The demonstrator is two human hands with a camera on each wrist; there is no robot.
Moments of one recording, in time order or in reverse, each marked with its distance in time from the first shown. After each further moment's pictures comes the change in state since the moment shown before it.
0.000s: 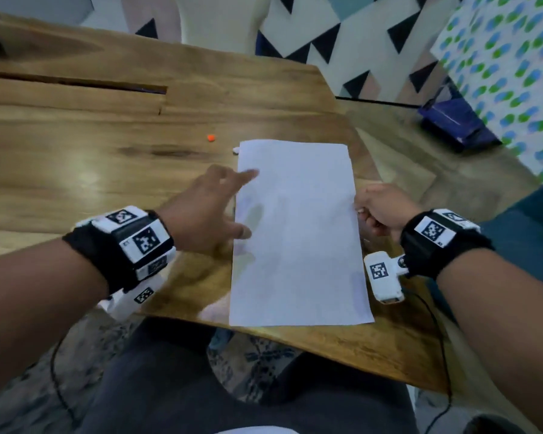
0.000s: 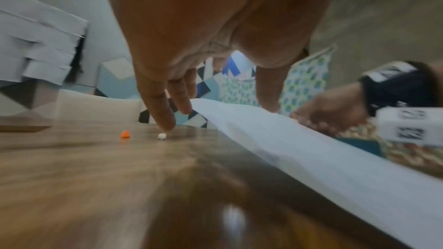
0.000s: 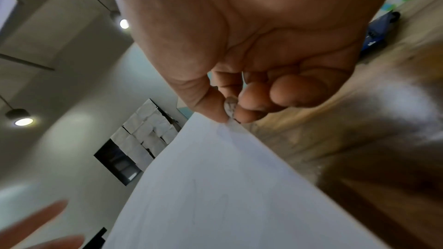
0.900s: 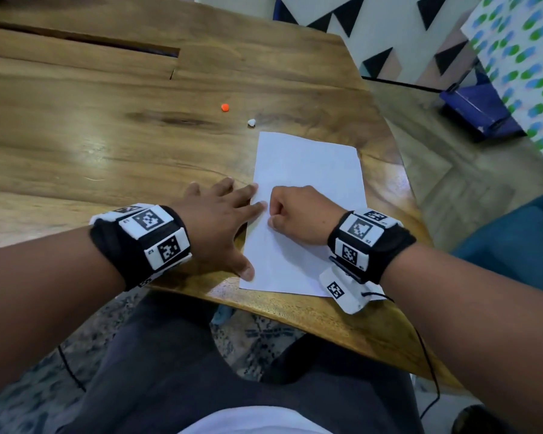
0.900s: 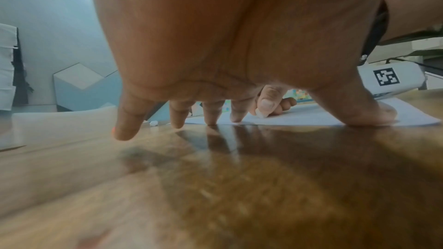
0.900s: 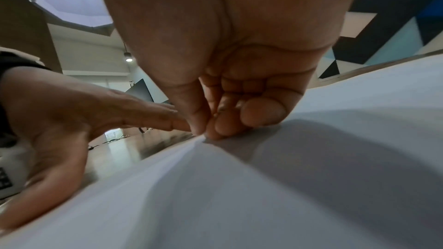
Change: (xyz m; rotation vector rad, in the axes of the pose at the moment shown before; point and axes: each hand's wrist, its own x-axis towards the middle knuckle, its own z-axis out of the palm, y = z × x) left_hand -0.012 -0.019 0.038 0.542 -0.350 0.047; right_hand -0.043 -0.038 0.120 -0.782 -0.335 -0.611
